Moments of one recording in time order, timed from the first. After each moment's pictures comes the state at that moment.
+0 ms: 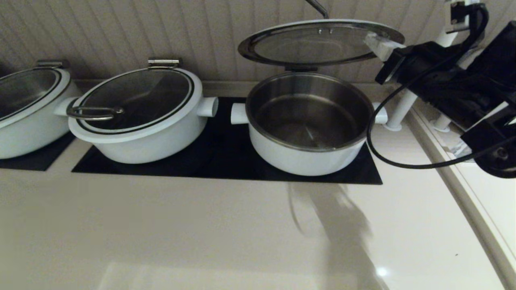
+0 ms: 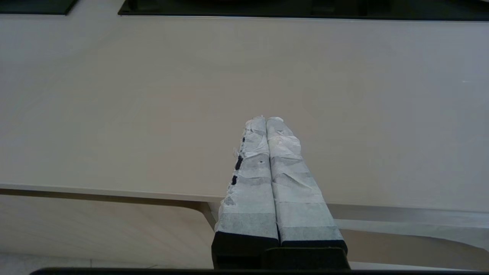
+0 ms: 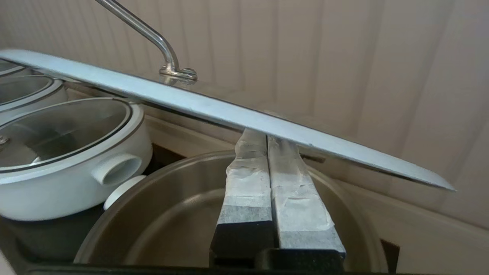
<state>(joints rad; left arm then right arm) 0.01 0.00 0.00 -0.01 0.00 0.00 0.27 1.75 -1.14 -1.08 0.24 0.03</state>
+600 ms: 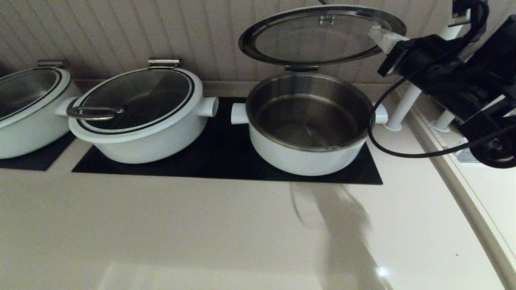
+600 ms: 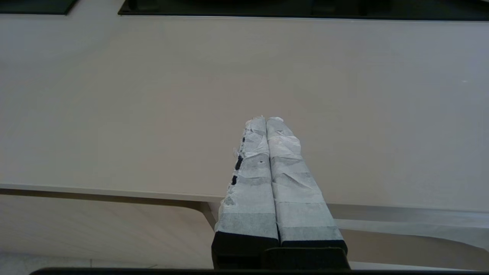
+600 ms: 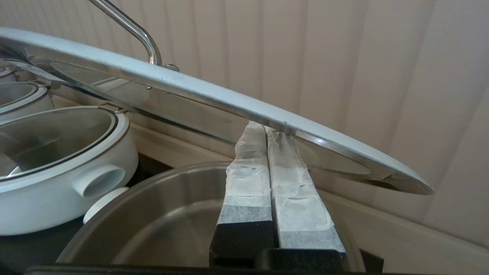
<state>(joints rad) 0.01 0.00 0.00 -0.01 0.00 0.00 0.23 1.77 -1.21 -1.08 0.24 0.03</state>
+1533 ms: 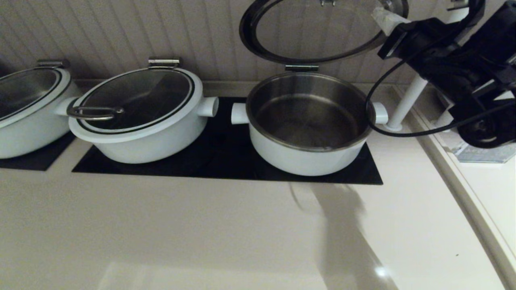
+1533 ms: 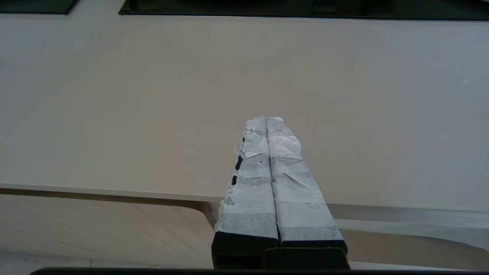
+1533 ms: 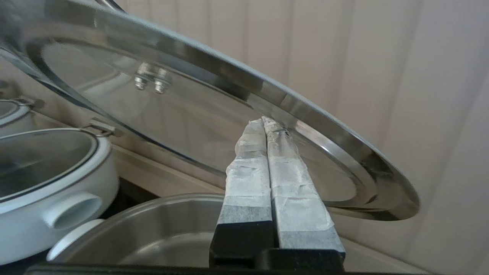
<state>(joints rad) 0.01 0.00 0.00 -0.01 0.00 0.00 0.20 1.85 -1.37 -1.07 0.25 0.03</state>
